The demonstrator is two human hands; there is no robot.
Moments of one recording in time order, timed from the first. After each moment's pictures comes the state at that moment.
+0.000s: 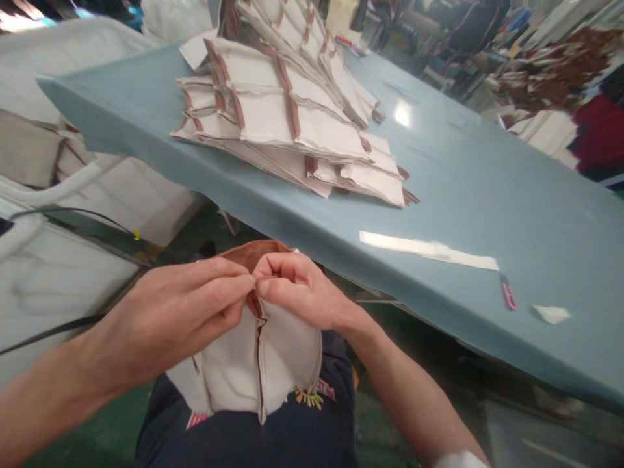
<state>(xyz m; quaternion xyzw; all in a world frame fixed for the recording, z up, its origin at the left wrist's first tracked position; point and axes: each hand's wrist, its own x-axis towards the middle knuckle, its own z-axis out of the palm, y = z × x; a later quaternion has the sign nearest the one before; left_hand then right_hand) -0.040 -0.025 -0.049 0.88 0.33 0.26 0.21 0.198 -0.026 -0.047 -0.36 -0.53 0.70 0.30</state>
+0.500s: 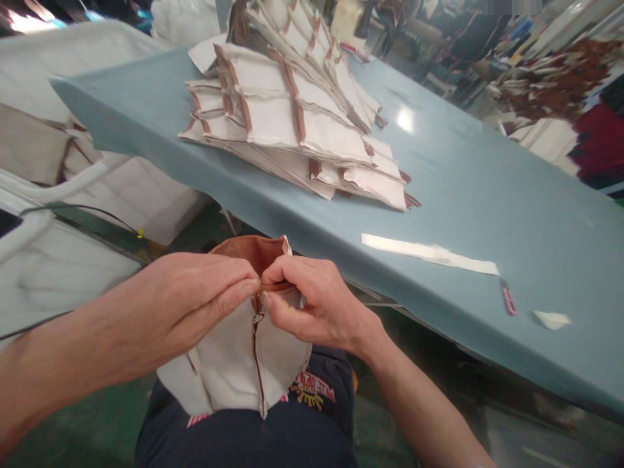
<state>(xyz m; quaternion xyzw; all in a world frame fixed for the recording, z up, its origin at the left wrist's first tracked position) -0.035 -0.013 -0.006 0.90 0.29 0.15 0.30 0.209 -0.038 -0.044 -0.36 -0.78 0.37 0.35</state>
